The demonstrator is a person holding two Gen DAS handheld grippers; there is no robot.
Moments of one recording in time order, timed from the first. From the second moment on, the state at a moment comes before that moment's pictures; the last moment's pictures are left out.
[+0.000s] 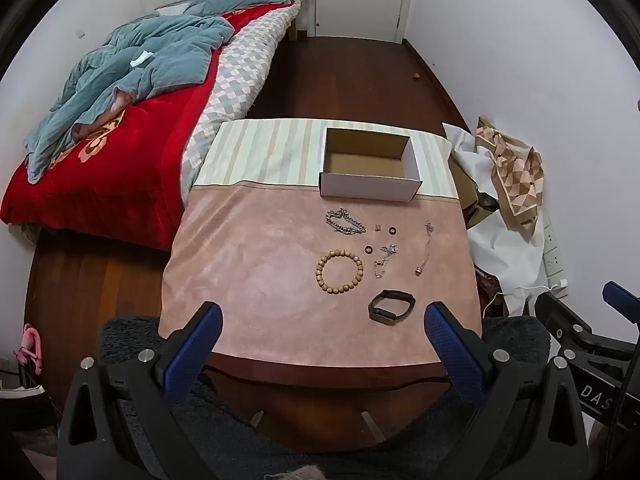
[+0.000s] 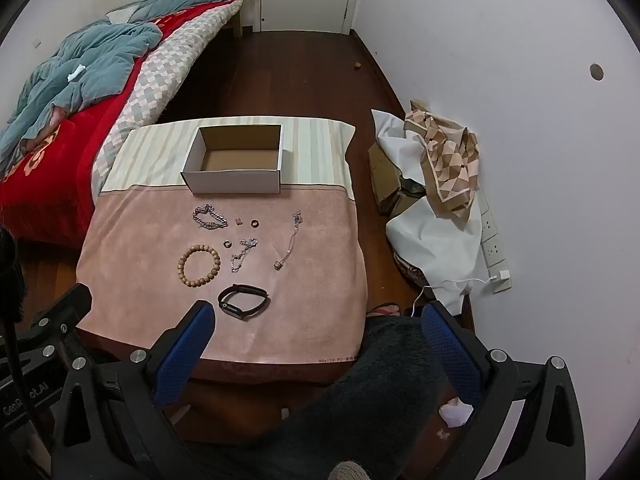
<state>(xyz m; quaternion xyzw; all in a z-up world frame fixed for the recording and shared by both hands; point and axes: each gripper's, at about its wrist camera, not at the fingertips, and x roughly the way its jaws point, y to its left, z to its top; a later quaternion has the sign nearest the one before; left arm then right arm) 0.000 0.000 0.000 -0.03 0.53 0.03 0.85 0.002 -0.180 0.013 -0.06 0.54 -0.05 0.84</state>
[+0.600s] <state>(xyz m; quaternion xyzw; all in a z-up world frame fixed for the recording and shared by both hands) 0.001 0.007 0.006 -0.03 0.53 0.03 0.85 -0.001 -0.179 0.010 -0.06 0.54 -0.05 0.84</state>
